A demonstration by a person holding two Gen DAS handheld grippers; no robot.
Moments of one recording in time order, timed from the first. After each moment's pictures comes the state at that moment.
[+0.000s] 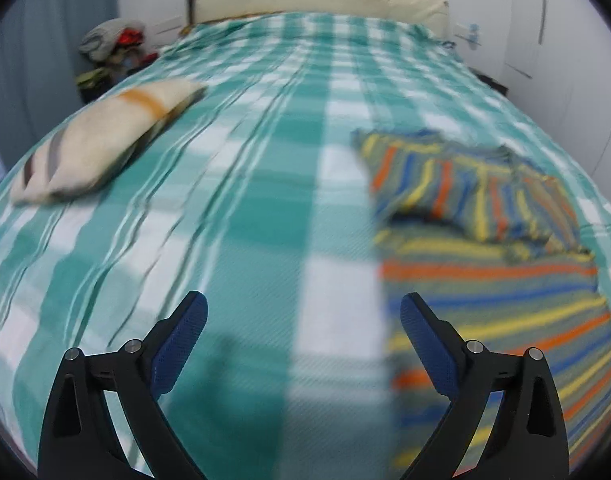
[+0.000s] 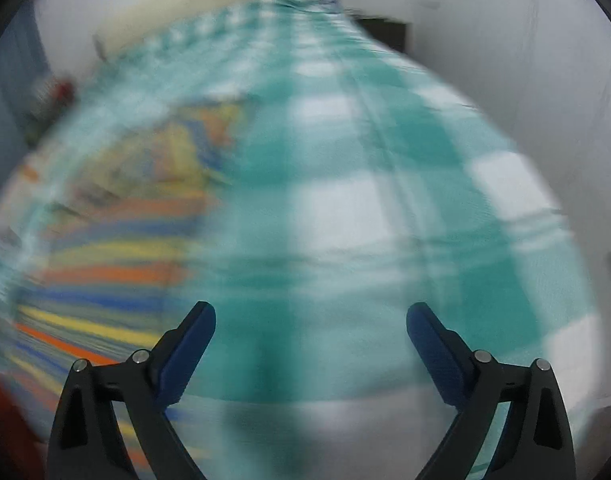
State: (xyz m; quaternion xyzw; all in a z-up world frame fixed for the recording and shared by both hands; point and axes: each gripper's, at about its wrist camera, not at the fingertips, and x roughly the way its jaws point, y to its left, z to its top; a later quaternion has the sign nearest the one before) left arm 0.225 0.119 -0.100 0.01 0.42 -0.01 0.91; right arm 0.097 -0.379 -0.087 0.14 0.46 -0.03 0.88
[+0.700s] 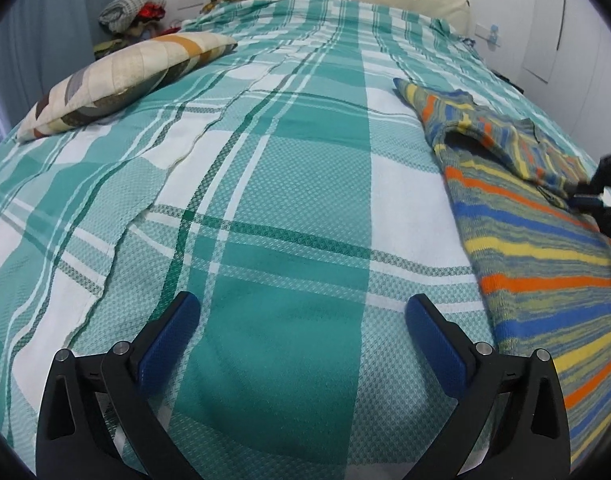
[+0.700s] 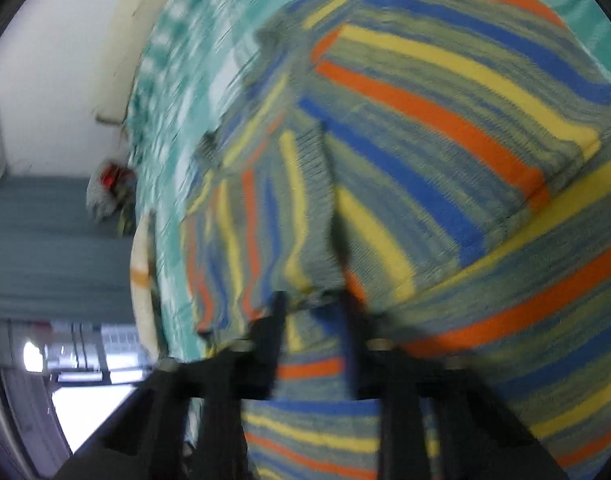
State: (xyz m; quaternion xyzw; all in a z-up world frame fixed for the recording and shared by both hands) left arm 0.197 0.148 -0.156 -0.02 0.43 0.00 0.90; right arm 0.306 -0.248 -0.174 0.46 0.52 0.05 0.71
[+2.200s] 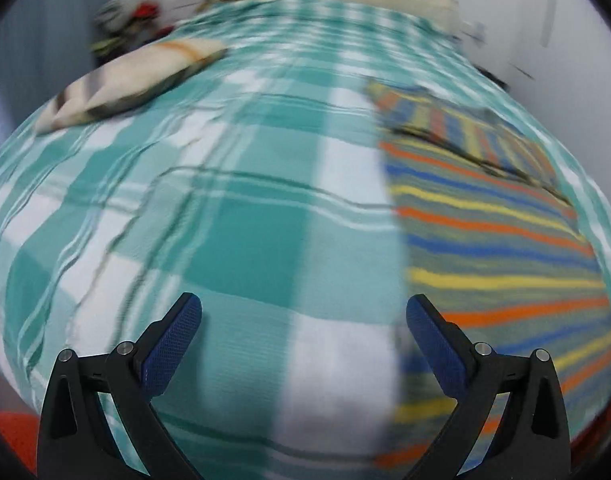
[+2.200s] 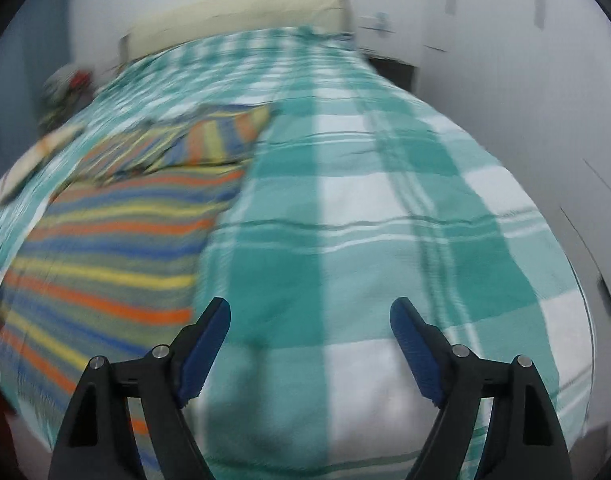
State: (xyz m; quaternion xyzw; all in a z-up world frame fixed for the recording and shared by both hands) left arm 0.130 0.139 -0.120 -0.03 0.44 0.01 0.90; right arm 0.031 -0.353 -0.113 0.04 0.40 -0.10 0.91
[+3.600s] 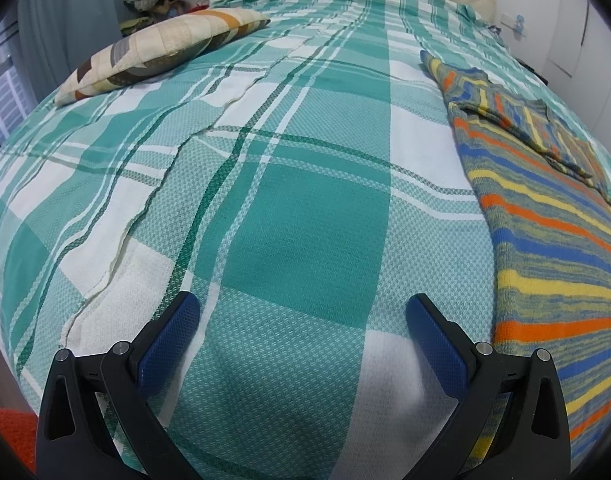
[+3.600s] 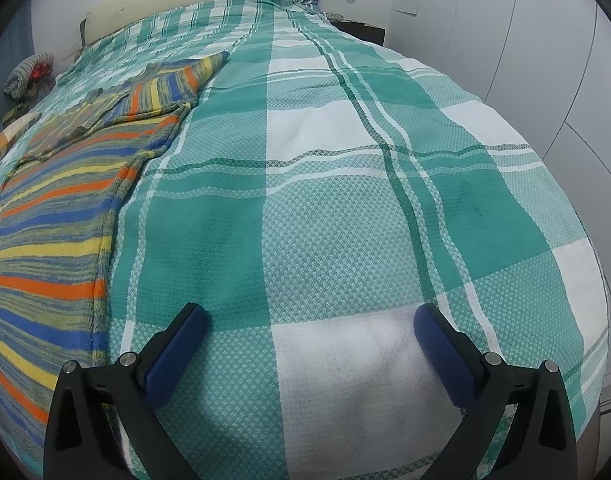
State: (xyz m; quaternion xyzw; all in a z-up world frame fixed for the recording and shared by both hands) left arm 0.147 0.153 -0.152 -0.03 0.47 0.05 0.88; right arm 0.047 -0.363 -0.162 0.04 0.46 -0.15 0.88
